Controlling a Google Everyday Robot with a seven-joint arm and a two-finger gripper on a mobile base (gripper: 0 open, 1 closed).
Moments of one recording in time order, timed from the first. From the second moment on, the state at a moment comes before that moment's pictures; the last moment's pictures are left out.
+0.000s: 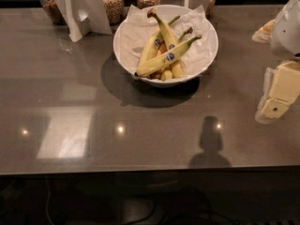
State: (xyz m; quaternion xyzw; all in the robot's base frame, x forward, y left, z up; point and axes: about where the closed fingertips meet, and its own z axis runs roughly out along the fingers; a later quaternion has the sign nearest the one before) arm 0.438 -0.217 0.976 -0.60 0.78 -0.03 0.16
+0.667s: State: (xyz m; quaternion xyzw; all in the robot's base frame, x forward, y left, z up) arm 0.451 -0.207 0.977 -0.61 0.77 -0.03 0.19
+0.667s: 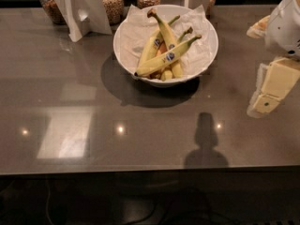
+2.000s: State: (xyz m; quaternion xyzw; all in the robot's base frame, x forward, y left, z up) arm 0.557 -0.128 0.985 -0.66 0.69 0.00 0.31
